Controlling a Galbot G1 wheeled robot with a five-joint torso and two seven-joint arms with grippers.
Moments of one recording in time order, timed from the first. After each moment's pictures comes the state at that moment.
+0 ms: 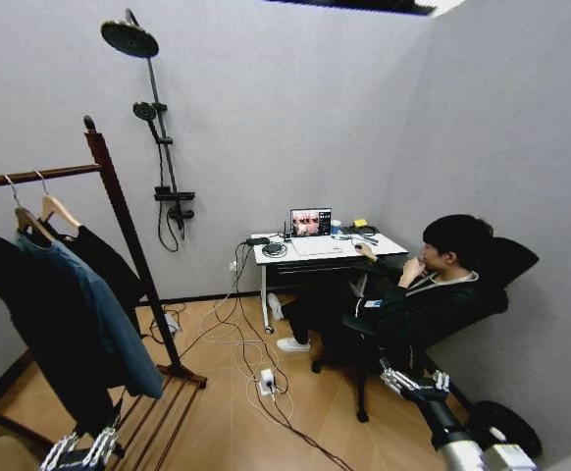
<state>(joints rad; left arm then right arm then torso) 2.02 -1.40 -0.95 -2.42 -0.44 0.00 0.09 -1.77 1.32 0.82 2.34 0.51 0.04 0.00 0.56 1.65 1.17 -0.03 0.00</state>
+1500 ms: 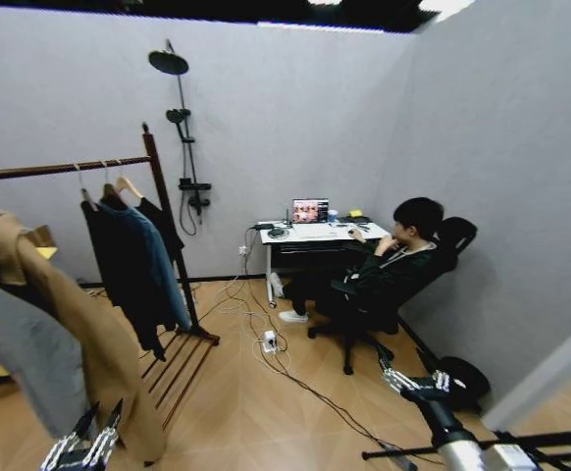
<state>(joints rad) 2.02 -1.40 -0.95 -2.42 -0.44 0.00 0.09 -1.77 1.32 0.82 2.34 0.51 0.04 0.00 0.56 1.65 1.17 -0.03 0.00</state>
